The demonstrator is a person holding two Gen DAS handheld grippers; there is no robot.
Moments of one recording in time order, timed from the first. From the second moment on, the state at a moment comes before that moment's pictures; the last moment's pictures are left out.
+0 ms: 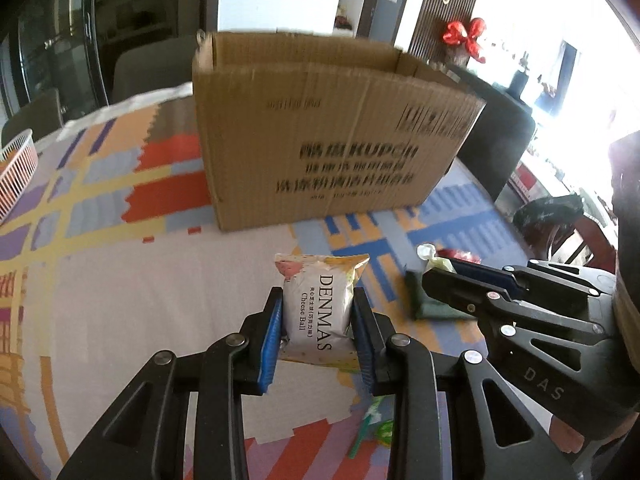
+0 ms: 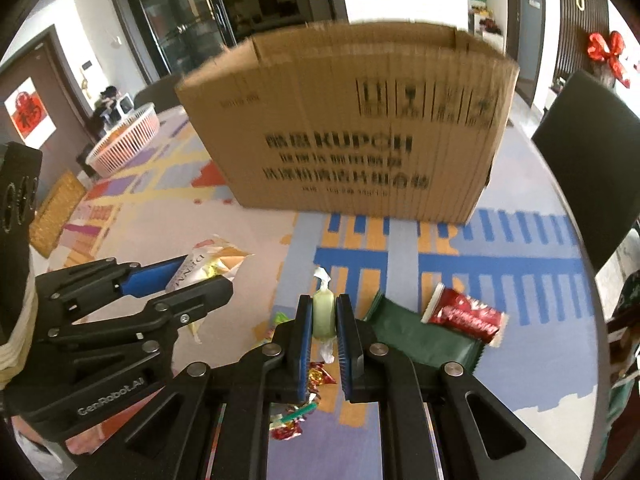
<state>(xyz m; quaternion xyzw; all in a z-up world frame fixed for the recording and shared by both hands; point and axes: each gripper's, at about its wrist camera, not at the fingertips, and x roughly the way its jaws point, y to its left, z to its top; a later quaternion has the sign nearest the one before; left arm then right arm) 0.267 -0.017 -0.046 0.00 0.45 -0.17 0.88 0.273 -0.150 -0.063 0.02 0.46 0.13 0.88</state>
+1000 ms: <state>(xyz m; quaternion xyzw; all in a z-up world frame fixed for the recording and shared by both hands) 0.300 -0.039 0.085 0.00 0.34 -0.18 0.92 0.290 -0.180 0.086 0.04 0.30 0.13 0.94</state>
